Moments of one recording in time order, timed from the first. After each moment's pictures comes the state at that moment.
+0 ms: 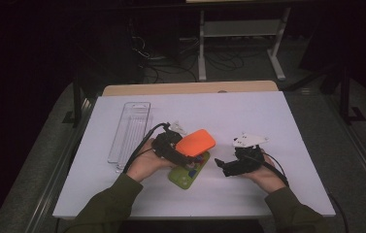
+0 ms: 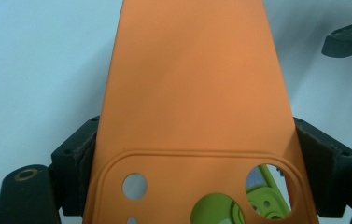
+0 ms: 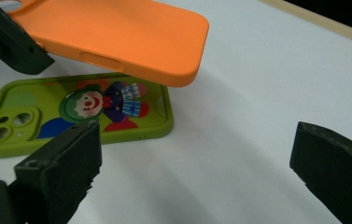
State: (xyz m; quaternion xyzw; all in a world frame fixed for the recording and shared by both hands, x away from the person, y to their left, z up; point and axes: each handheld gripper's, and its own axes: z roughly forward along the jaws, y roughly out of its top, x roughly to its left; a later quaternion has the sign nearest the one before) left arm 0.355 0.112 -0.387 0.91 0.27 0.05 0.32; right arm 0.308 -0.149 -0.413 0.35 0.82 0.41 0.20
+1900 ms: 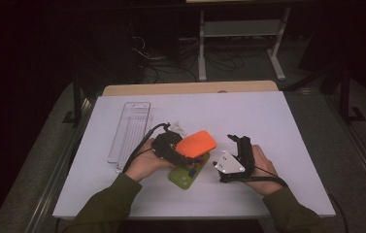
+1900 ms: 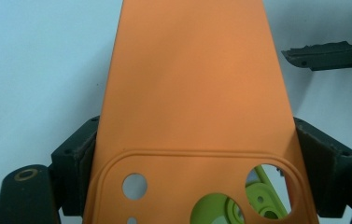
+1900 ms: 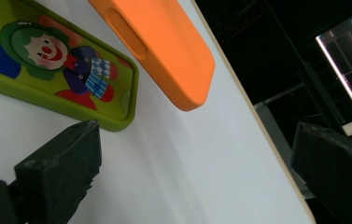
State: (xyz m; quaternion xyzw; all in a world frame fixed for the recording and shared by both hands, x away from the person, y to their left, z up) left arm 0.353 0.111 -0.388 0.90 0.27 0.04 0.33; right arm 0.283 -0.118 -0.421 0.13 0.83 0.29 0.45
